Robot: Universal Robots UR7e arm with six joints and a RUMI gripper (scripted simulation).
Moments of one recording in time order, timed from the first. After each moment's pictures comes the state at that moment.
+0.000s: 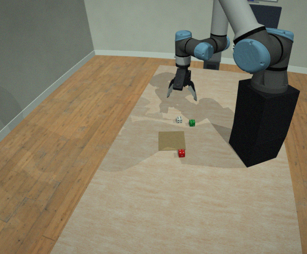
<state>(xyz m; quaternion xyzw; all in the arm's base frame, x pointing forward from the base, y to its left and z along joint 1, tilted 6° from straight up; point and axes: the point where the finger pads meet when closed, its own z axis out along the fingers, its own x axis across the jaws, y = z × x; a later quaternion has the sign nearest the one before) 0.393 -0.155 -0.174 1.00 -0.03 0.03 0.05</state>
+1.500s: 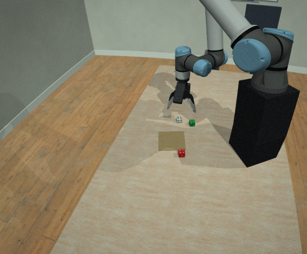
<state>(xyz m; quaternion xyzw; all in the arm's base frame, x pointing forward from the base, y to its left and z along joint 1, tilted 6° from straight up) 0.397 -0.162 -0.251 1.00 -0.03 0.03 0.05</state>
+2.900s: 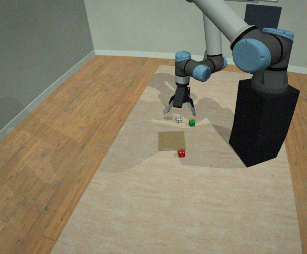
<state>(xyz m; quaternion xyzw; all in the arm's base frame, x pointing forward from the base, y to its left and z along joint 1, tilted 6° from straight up) 0.399 -0.165 -0.277 1.00 -0.03 0.03 0.05</state>
